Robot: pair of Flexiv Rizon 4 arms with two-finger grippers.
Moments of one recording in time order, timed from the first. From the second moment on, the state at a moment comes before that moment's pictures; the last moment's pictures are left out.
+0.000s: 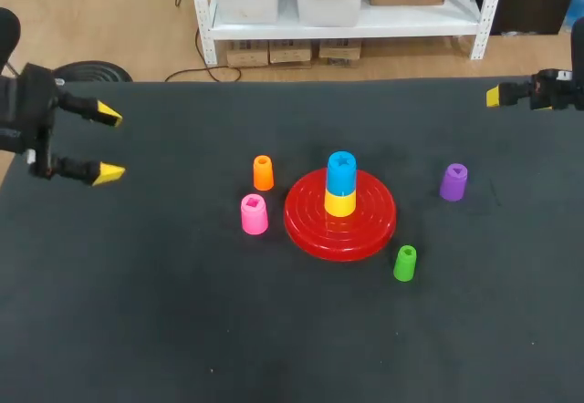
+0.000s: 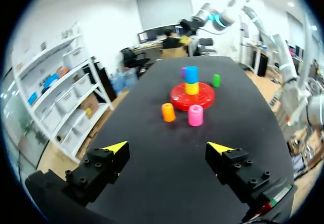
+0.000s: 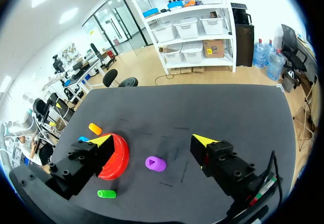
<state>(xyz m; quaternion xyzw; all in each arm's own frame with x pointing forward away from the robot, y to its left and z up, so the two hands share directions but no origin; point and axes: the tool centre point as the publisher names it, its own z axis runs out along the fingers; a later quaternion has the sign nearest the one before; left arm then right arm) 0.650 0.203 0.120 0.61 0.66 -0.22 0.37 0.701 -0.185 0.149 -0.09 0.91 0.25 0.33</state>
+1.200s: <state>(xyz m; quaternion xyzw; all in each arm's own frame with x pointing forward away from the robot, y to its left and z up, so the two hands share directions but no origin) 0.647 0.210 0.090 0.60 0.69 -0.20 0.35 0.701 -0.185 0.149 -0.09 0.91 0.25 0.33</state>
